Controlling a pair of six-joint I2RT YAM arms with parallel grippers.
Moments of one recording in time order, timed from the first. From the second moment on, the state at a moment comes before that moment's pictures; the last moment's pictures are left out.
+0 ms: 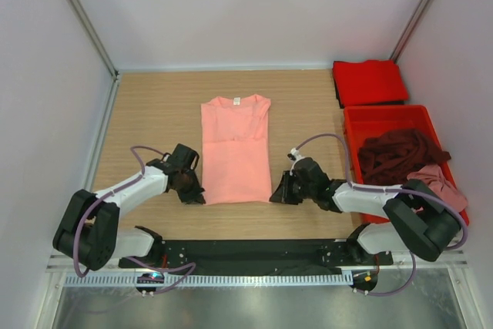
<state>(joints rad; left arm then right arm) -0.44 1.30 0.60 -0.58 0.12 -0.85 0.69 1.34 0.38 0.16 -0.26 0.78</state>
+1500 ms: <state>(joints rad) -0.44 1.13 1.08 -0.83 0.10 -0.84 0.73 0.91 0.72 -0.50 0.03 0.73</state>
